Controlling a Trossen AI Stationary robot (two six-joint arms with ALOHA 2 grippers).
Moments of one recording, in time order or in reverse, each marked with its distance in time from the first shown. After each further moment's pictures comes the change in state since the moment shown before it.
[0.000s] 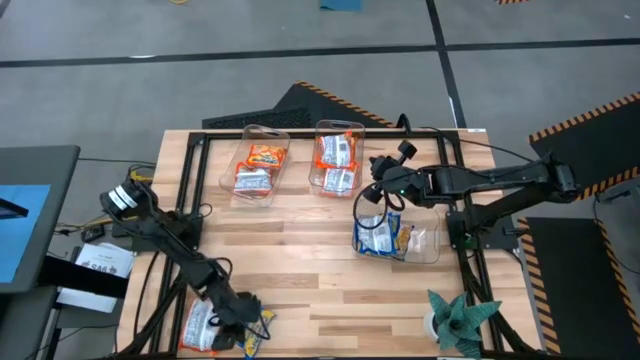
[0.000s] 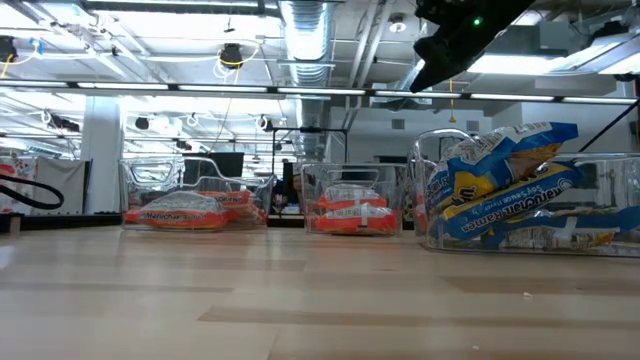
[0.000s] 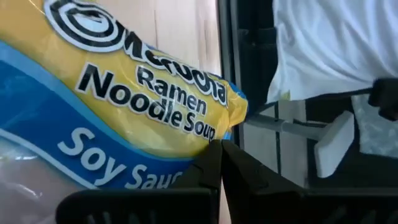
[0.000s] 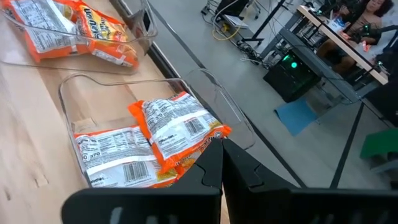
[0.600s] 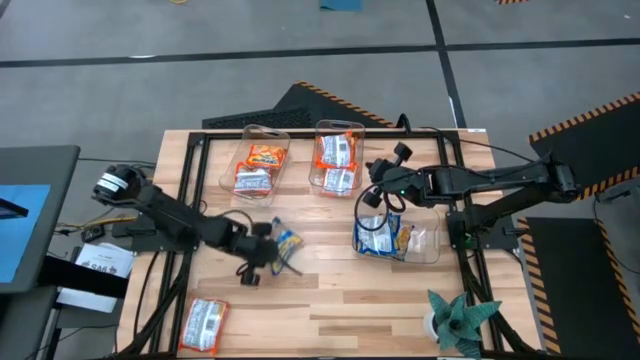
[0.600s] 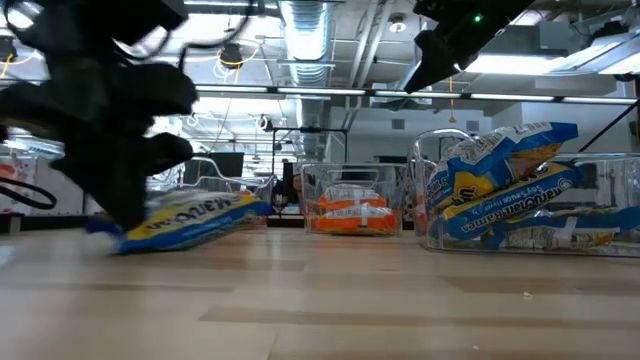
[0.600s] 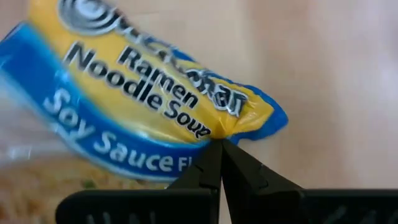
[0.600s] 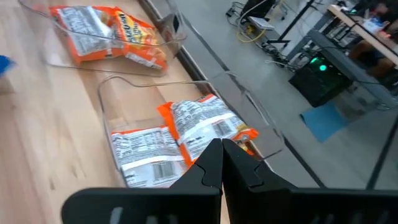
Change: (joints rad) left arm 0.451 -0.173 -0.004 -0.528 -0.361 0.786; right arm 0.001 0.000 0.000 0.009 -0.095 0.005
